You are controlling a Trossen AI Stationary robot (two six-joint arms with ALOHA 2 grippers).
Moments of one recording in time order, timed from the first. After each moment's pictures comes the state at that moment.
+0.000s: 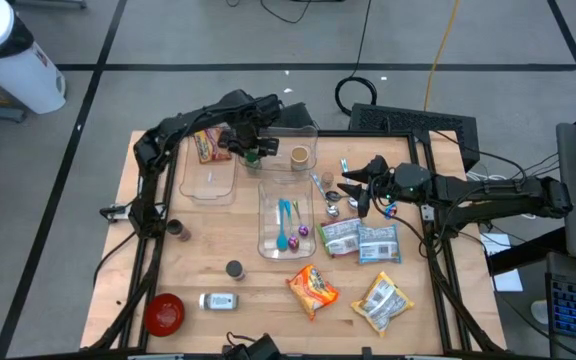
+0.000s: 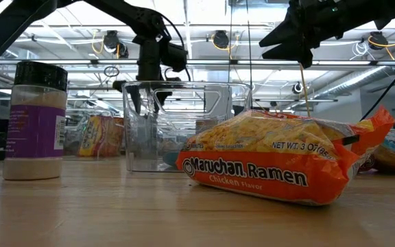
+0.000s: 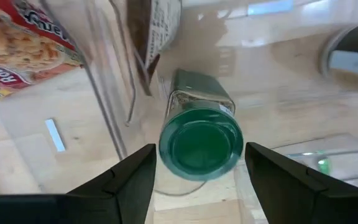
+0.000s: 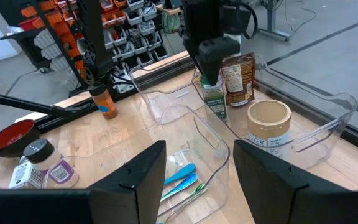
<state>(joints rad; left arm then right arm) 0.62 2.02 1.82 -1.39 0.08 -0.79 -0.11 0.89 0.58 0.06 0.21 0.33</state>
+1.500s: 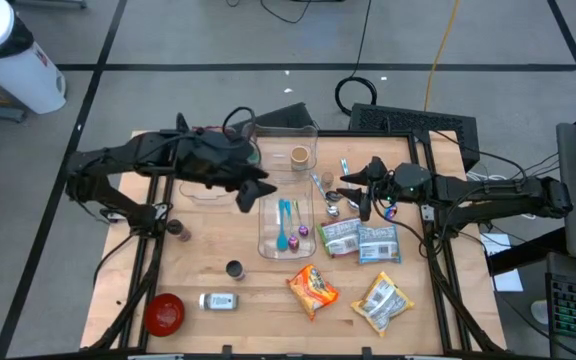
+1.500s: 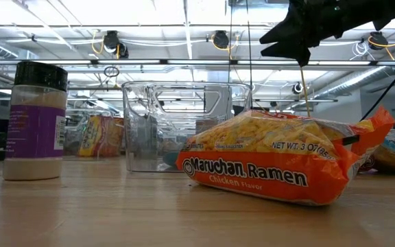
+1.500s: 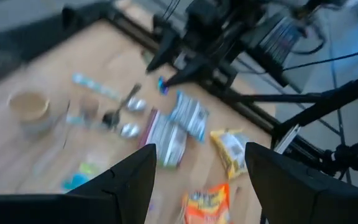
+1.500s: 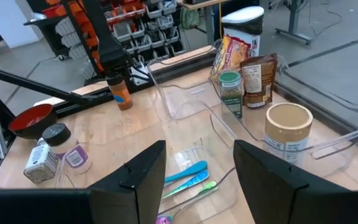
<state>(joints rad) -0.04 1.45 1.82 -0.91 -0.11 -0.61 -0.11 0.89 0.58 0.07 0.13 0.27</state>
